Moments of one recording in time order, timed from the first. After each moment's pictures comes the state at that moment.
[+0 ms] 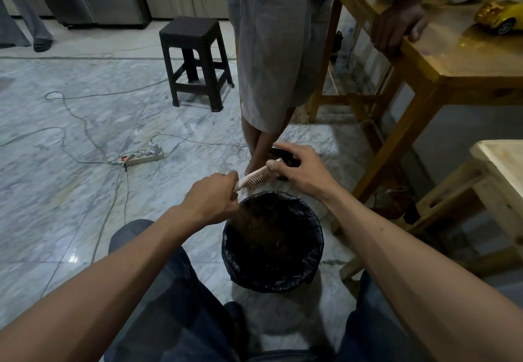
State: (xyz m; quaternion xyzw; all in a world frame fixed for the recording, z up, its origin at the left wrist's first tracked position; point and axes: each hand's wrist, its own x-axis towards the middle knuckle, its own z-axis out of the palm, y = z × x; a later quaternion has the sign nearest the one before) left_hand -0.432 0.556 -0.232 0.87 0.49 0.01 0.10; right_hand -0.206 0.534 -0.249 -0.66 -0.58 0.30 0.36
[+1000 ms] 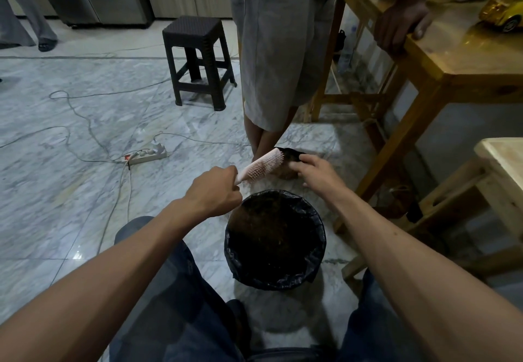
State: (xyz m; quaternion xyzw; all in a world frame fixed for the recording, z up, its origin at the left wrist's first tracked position) left_hand -0.431 0.563 -0.229 0.84 0.53 0.02 0.14; right_hand -0.200 0.527 -0.259 -0.73 -0.37 0.43 0.38
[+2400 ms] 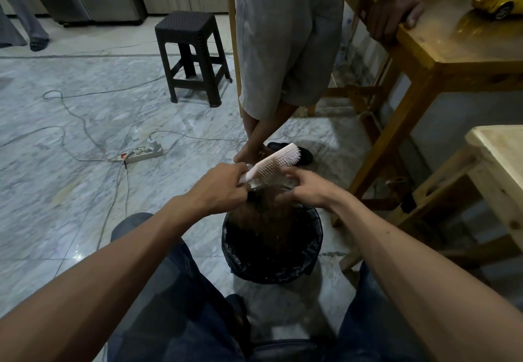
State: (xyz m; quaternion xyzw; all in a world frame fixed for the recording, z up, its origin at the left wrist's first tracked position) left_hand -0.415 0.550 -0.221 0.86 0.45 0.06 0.21; right_hand -0.196 0.508 -0.271 -0.69 -0.51 0.48 0.18
